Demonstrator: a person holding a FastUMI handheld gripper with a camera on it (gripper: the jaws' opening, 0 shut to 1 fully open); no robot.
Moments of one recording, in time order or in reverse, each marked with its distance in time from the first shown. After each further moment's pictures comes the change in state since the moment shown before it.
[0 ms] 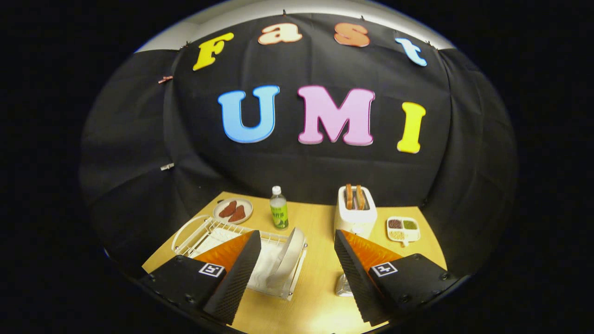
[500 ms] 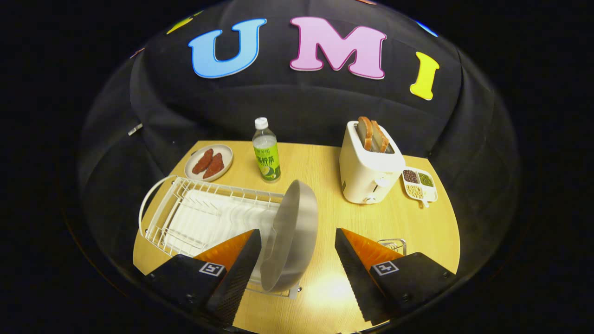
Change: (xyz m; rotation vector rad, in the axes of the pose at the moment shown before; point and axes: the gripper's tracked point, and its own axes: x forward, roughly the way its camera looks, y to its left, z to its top) arm 0.103 0.005 -0.098 -0.009 0.364 -0.117
